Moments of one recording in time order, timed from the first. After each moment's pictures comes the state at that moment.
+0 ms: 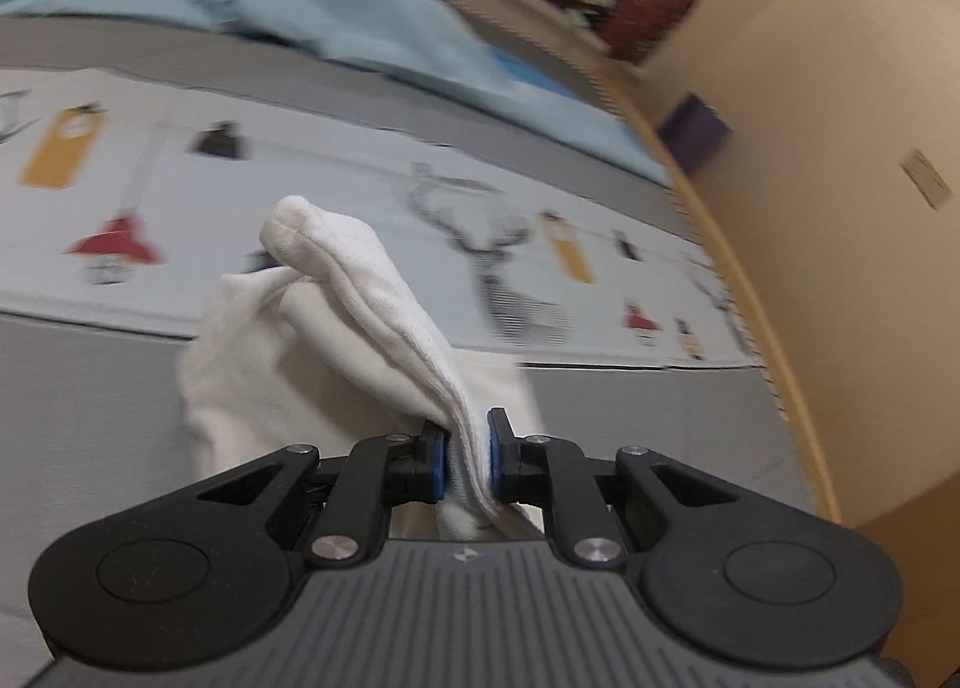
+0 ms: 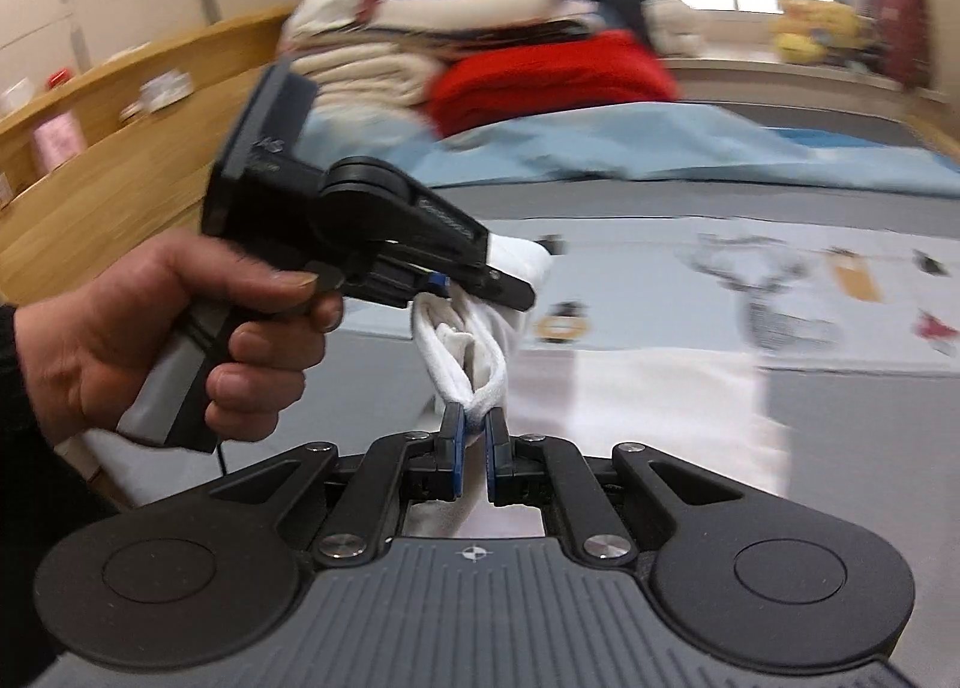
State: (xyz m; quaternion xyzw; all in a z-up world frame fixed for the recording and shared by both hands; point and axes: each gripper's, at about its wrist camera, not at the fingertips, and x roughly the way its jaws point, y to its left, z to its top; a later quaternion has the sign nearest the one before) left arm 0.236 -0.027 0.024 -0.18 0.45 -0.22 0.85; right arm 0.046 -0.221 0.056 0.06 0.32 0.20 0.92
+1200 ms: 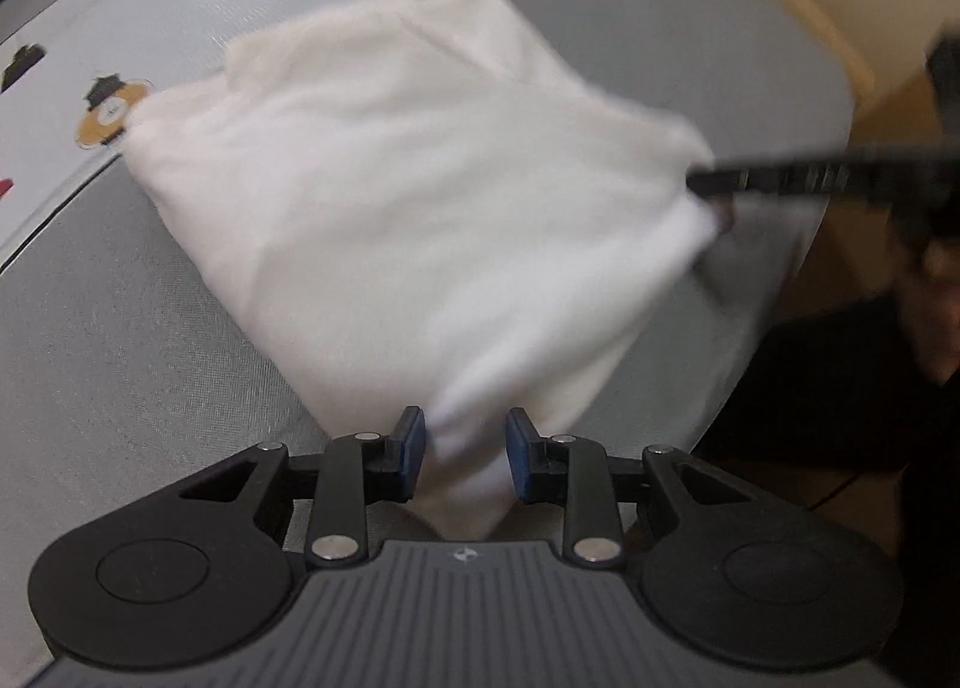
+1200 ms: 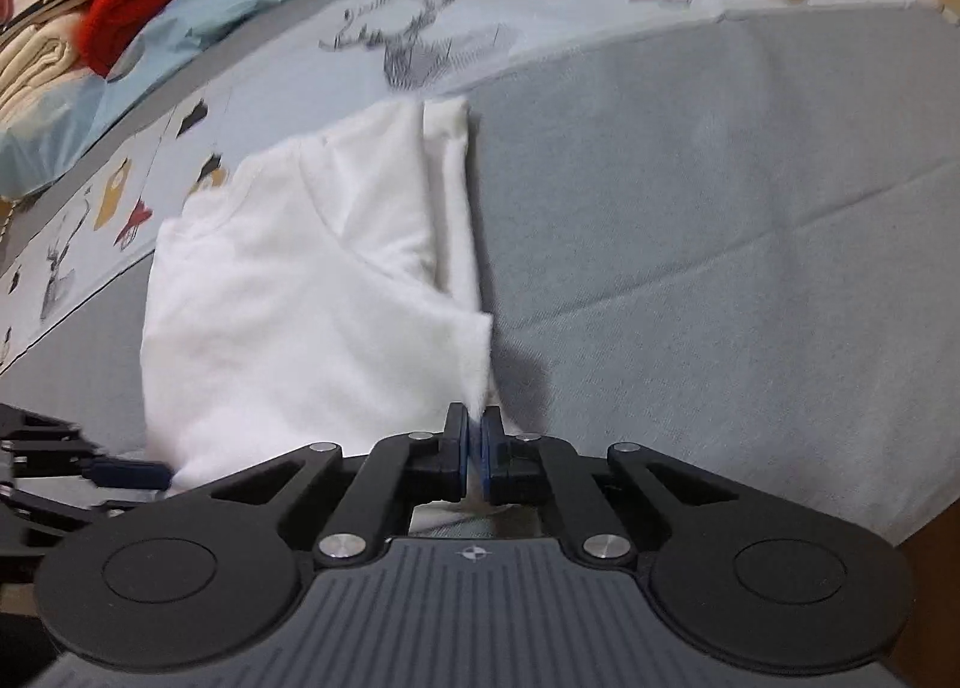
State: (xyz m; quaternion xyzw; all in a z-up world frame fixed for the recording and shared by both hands) left arm 0.178 -0.073 -0.062 0.12 0.58 -0.35 0.73; right arm 0.104 -0.332 -0.055 0.17 0.51 -0.03 0.84
